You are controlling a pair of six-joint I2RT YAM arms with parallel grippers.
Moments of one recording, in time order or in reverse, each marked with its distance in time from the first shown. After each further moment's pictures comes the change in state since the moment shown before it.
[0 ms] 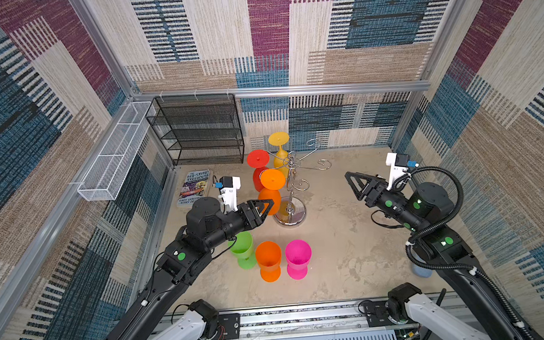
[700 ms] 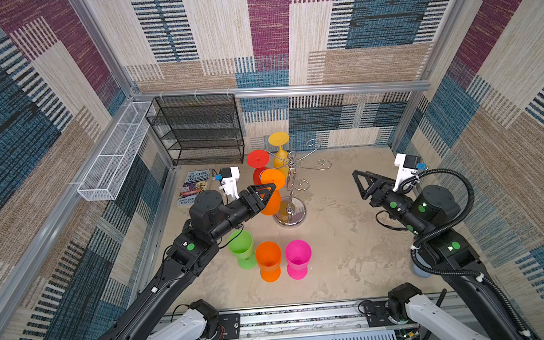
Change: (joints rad) left arm 0.008 0.070 0.042 0.152 -0.033 -0.153; right arm 0.000 -0.031 0.004 -0.053 0.109 -0.049
